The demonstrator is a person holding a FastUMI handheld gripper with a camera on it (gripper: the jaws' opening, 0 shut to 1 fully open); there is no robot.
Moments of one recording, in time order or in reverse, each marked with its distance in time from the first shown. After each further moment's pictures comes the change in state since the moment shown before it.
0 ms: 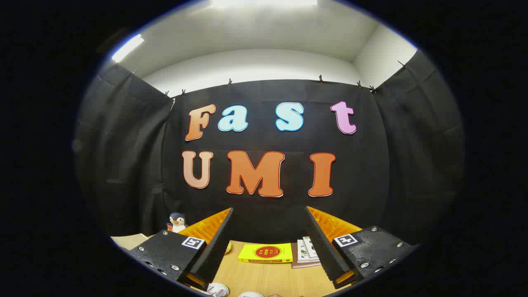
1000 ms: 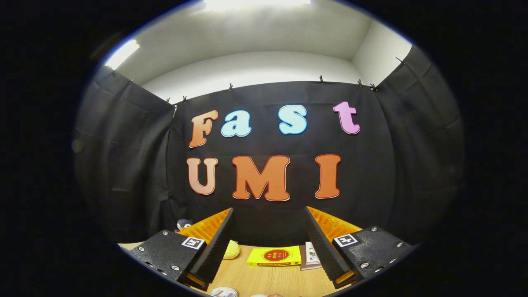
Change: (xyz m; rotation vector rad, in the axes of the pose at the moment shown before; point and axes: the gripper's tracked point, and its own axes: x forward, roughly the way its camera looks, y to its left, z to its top) arm 0.002 0.014 0.012 0.025 -0.017 0.038
